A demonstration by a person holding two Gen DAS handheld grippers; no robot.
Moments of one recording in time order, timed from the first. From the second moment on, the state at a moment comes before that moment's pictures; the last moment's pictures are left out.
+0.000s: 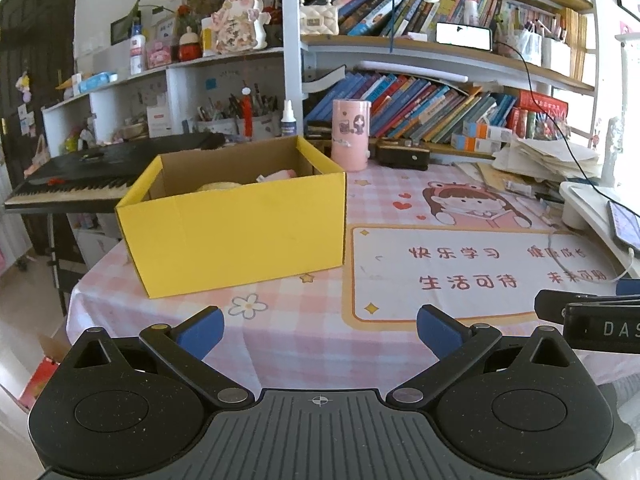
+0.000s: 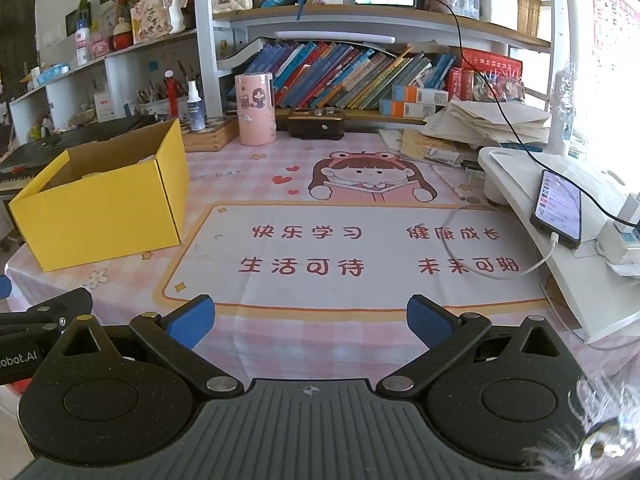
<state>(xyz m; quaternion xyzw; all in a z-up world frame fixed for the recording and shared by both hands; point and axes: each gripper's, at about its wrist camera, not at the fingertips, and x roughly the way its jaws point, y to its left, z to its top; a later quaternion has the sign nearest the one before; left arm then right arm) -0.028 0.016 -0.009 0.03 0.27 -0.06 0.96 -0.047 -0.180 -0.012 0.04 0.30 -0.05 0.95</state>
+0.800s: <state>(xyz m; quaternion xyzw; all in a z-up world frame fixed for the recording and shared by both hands) -0.027 0.008 -0.011 0.03 0.28 -0.08 0.96 -0.049 -0.183 -0.013 0.04 0.30 -0.05 0.95</state>
